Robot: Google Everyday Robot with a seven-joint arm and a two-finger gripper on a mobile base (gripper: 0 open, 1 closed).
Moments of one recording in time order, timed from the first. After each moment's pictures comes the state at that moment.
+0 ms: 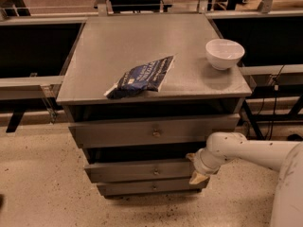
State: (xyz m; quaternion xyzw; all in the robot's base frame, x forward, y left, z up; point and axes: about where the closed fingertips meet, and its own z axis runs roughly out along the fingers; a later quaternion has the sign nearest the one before) arm 0.544 -0.185 0.430 -0.74 0.66 0.05 0.15
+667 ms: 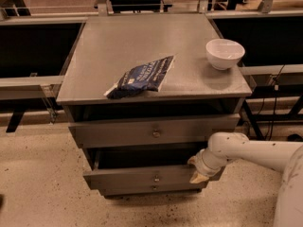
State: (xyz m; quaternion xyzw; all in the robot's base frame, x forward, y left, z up) arm 0.537 -0.188 0.434 -0.73 0.66 0.05 0.15
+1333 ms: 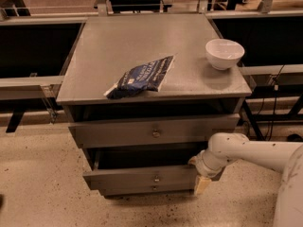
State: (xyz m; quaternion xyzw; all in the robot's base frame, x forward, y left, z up) arm 0.537 -0.187 0.435 -0.73 0.66 0.05 0.15
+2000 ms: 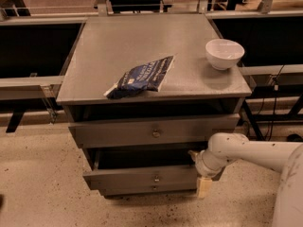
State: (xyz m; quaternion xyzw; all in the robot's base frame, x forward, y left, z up) arm 0.536 -0.186 0.433 -0.73 0.66 0.05 0.14
